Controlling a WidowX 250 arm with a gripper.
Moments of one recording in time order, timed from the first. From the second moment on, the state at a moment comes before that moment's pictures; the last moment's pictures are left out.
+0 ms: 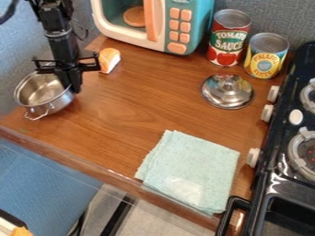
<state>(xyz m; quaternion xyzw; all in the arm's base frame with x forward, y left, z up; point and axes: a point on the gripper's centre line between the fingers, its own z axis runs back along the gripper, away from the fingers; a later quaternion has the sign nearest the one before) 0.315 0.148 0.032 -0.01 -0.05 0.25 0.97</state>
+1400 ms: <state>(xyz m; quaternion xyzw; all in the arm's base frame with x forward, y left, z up) 0.322 0.092 0.111 0.06 -0.10 0.05 0.99</state>
